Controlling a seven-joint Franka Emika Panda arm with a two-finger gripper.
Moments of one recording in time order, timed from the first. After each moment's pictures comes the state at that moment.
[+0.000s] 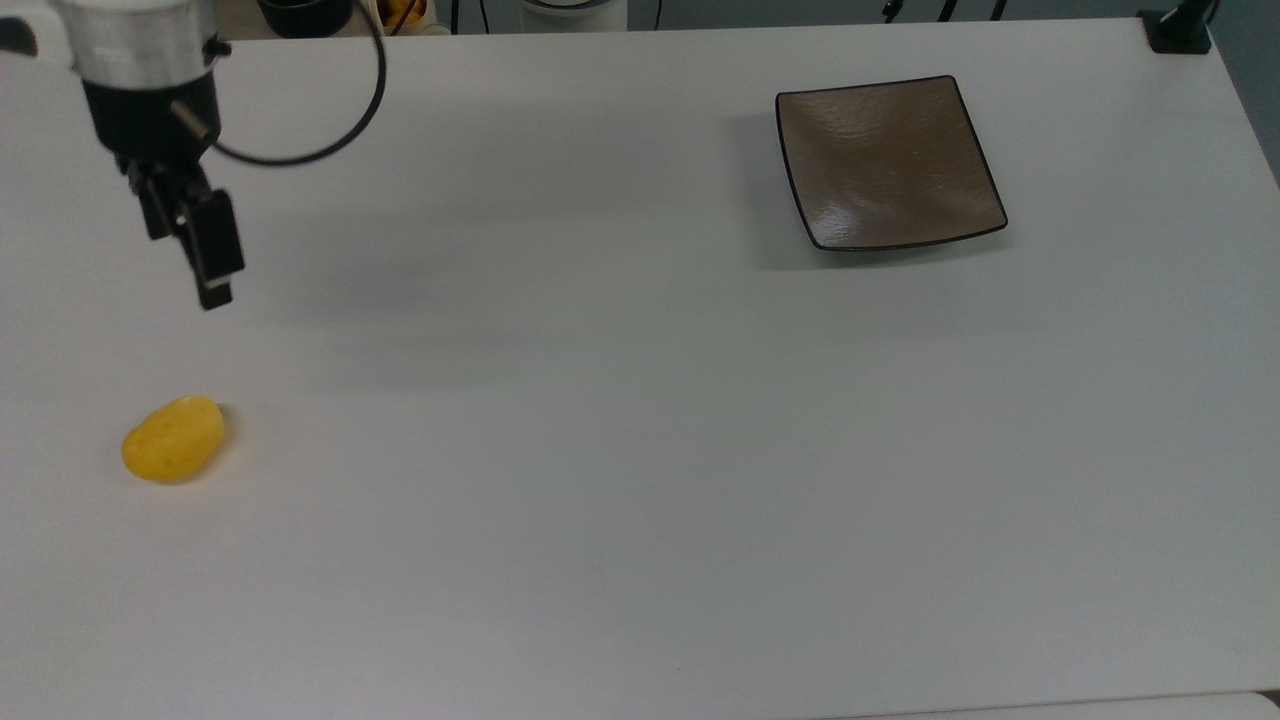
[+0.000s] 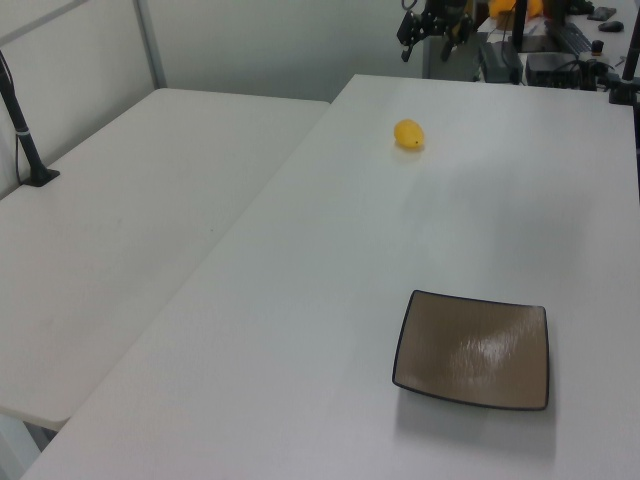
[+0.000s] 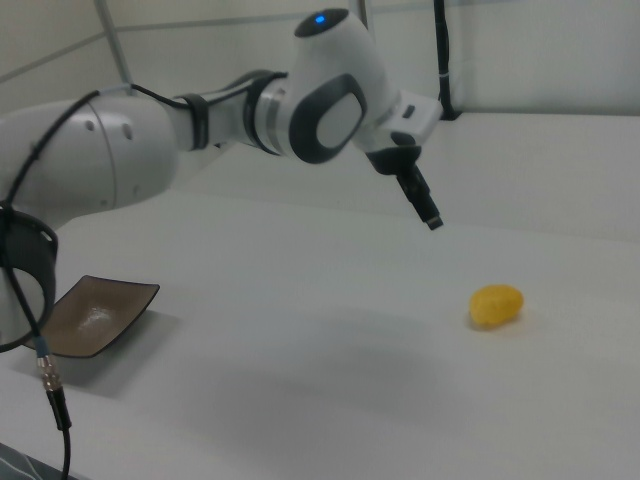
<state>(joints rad) -0.10 0.39 -0.17 -1.42 0.01 2.21 0.57</state>
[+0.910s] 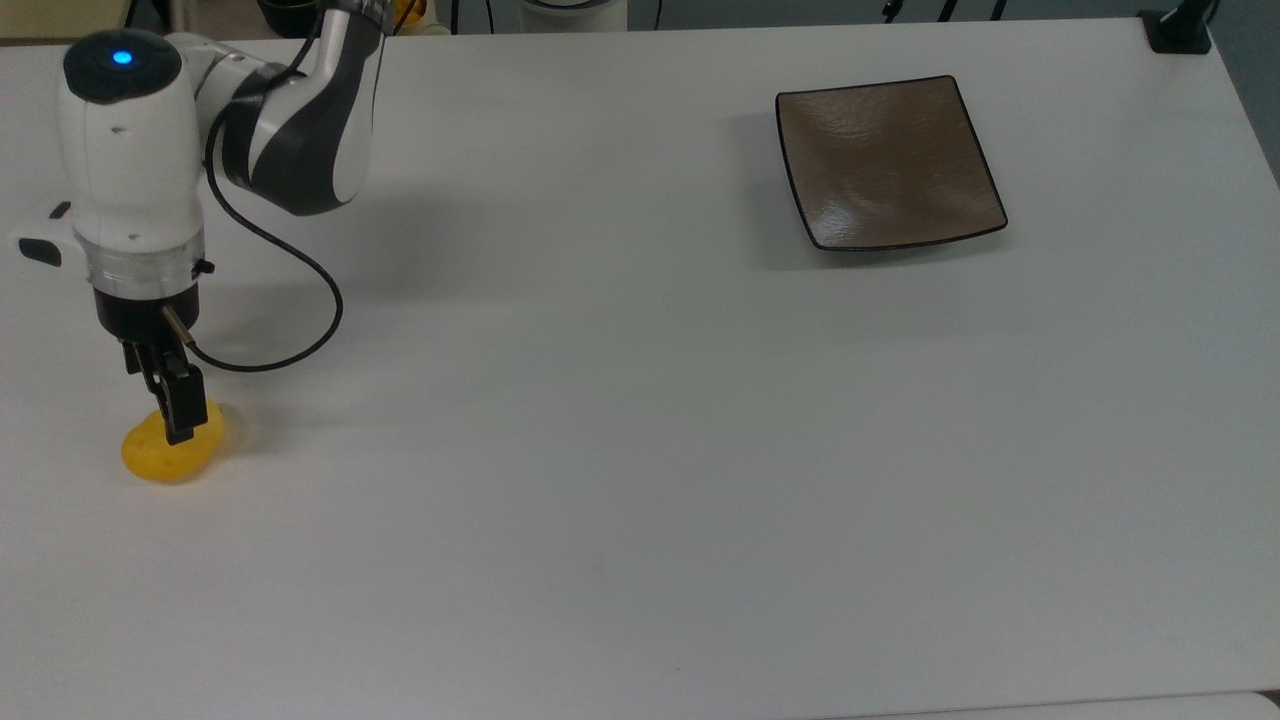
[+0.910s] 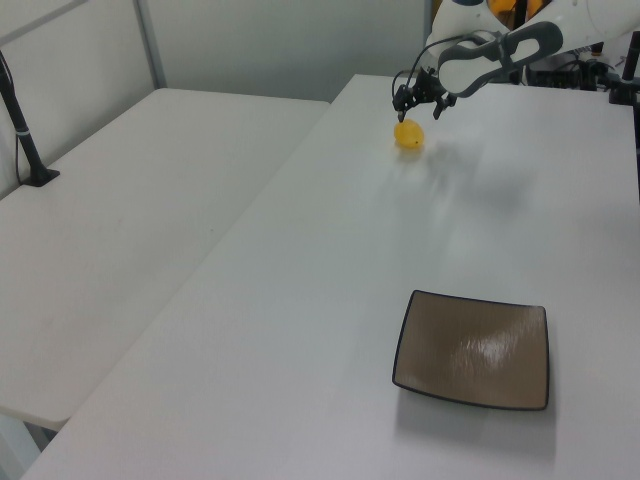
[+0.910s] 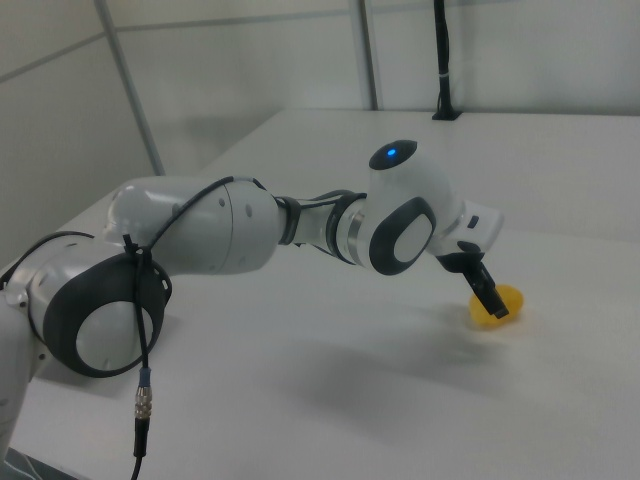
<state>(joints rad) -0.18 0.72 -0.17 -1.37 -0.06 2.51 0.60</state>
